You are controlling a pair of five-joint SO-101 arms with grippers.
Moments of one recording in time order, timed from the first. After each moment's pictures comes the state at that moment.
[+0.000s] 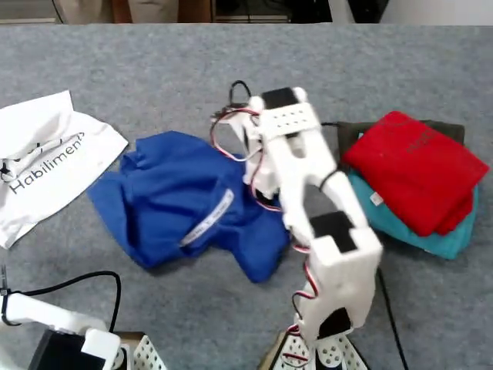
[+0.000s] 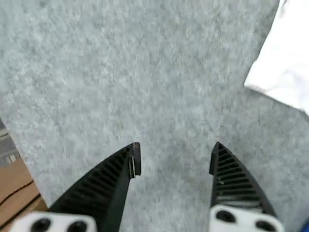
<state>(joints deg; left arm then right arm) -77.5 -28.5 39.7 68.0 -13.9 -18.1 21.1 -7.7 101.2 23.3</state>
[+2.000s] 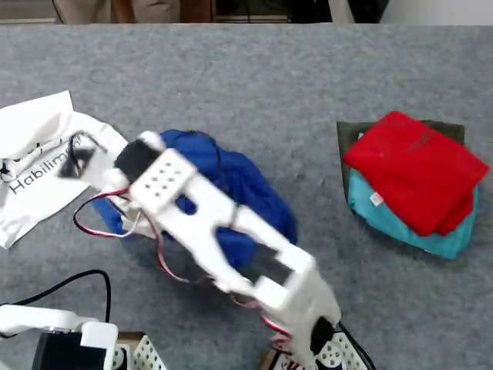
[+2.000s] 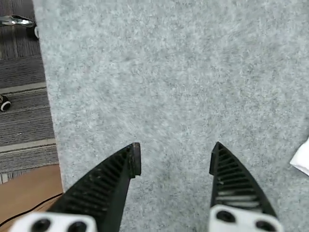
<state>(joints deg) -89.1 -28.5 42.4 53.8 -14.0 -56.1 23.1 -31.7 101.2 10.9</state>
